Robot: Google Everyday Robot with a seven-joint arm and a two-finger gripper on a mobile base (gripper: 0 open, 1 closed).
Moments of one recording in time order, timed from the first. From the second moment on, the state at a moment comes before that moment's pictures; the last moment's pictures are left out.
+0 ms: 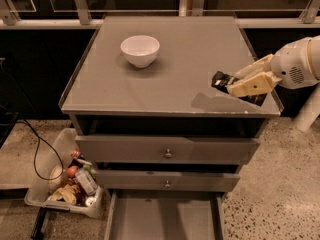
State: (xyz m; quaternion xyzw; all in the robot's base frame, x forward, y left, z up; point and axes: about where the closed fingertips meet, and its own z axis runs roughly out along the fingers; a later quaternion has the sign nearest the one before) arm 0.548 -0.225 0.914 -0.42 0.80 0.15 0.40
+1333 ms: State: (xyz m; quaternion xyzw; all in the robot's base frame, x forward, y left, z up) arm 0.402 -0.219 0.871 -0.41 0.79 0.19 0.41
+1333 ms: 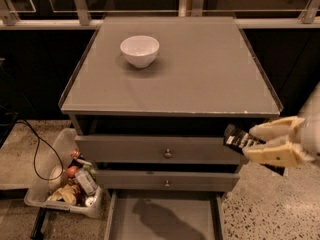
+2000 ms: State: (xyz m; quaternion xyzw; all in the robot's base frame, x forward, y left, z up) arm 0.342 -0.186 0.765 -0.42 0.80 0.21 0.39
